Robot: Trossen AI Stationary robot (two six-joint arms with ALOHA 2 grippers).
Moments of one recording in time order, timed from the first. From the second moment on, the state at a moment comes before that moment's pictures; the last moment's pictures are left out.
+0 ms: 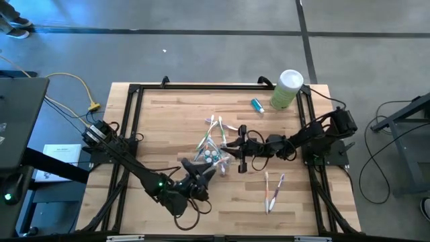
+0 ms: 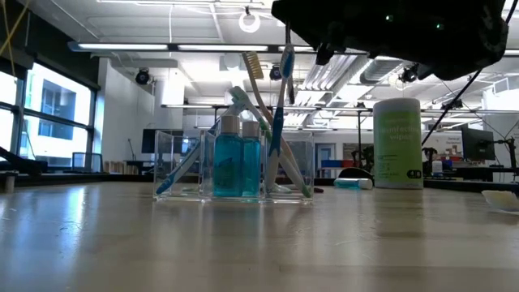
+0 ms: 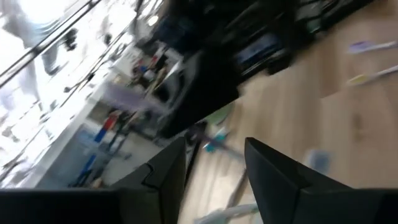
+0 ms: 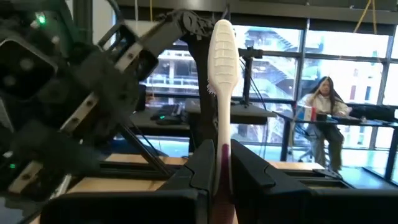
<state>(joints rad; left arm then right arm) -0.67 1.74 1.17 0.30 -1.31 0.54 0.17 1.69 0.57 1.39 0.15 -0.08</state>
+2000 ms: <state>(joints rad) -0.35 1.09 0.43 0.36 -0.14 -0.08 0.13 1.95 0.57 1.49 0.19 0.03</state>
